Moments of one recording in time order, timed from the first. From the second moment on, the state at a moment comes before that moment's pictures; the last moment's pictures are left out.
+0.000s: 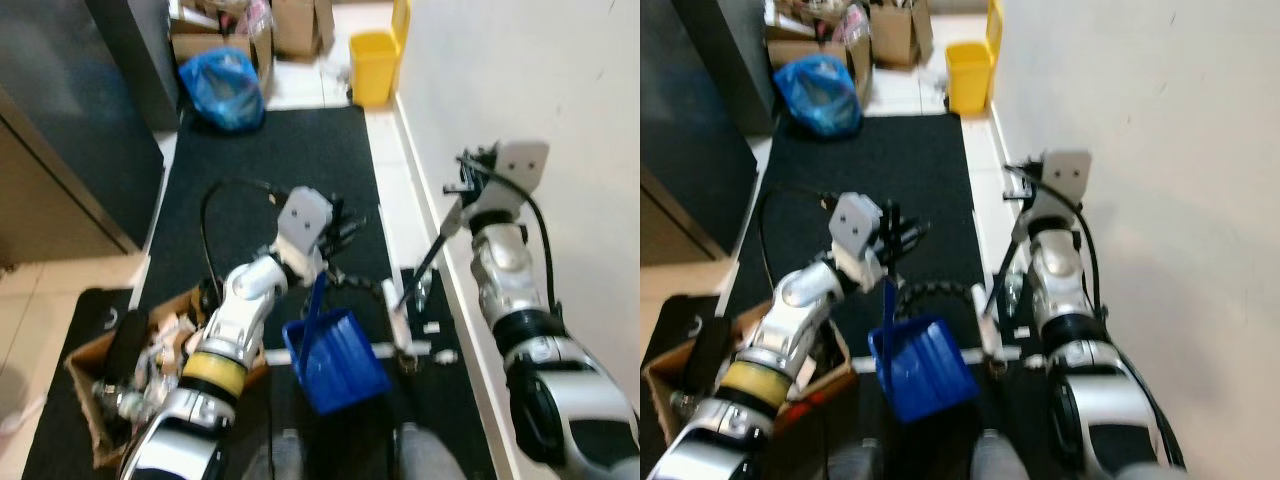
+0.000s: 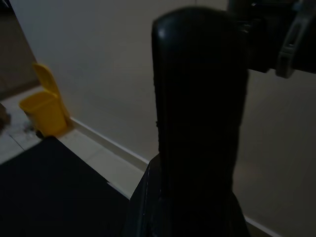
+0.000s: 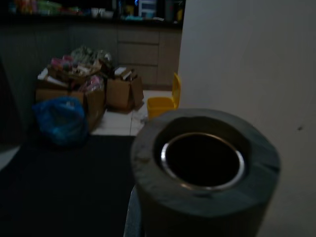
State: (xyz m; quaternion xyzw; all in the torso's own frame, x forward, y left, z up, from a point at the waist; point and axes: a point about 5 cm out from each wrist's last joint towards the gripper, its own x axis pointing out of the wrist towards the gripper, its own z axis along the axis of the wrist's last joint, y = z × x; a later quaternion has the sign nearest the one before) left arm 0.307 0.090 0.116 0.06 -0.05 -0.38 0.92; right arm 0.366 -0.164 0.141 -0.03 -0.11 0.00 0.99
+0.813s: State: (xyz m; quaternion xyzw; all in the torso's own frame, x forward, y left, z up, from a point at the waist) left arm 0.289 0.096 0.108 0.11 -0.10 -0.30 0.94; right arm 0.363 -0.146 0.145 -0.04 -0.15 0.02 0.99
